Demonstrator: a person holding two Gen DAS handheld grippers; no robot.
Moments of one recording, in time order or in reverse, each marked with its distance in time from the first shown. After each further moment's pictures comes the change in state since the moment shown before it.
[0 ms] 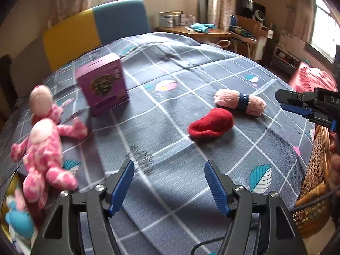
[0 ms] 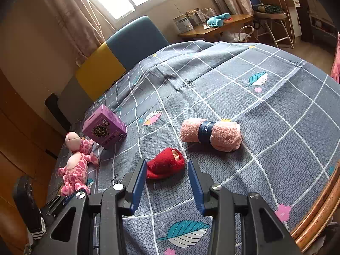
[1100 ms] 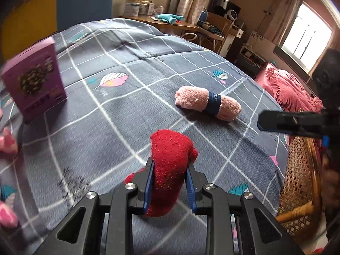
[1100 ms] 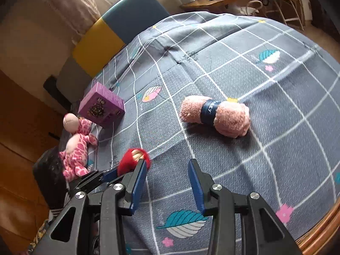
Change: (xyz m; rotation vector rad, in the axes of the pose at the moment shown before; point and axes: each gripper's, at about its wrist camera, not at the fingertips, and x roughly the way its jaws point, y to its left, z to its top) left arm 0.060 -0.004 0.017 -0.036 0.050 -0.320; right arm 0.034 -0.003 0.022 -0.052 0.229 -0.001
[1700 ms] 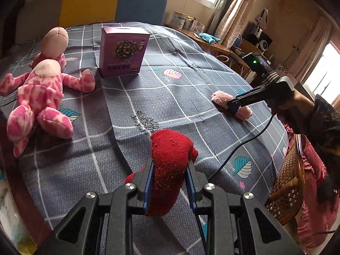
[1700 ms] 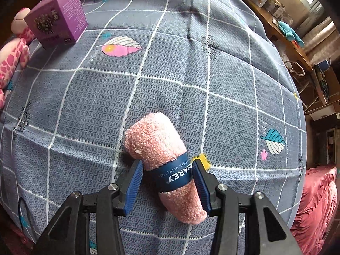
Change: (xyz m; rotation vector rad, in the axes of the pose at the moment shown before) left arm -0.106 0.044 -0.087 -0.228 -0.101 0.093; right arm 0.119 0.011 0.072 -0.612 0.382 -0.479
